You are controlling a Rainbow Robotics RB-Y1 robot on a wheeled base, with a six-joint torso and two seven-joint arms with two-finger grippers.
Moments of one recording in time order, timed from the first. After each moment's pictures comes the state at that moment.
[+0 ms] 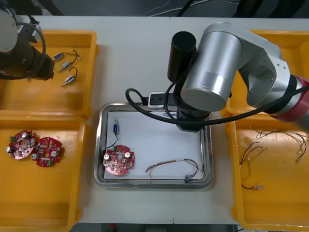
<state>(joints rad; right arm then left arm) -1.02 -0.61 0.85 -1.86 -0.82 1.73 1.83 -0.68 0.62 0.06 -1.63 0.43 1.69 -1.46</state>
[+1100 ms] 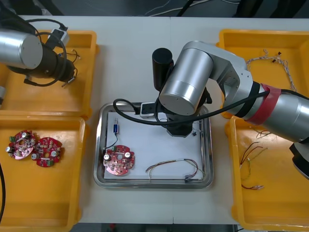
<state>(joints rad) -1.03 -0.50 0.92 -1.63 -0.79 1.65 1.91 -0.68 0.58 -0.04 -1.46 0.47 1.33 -1.69</state>
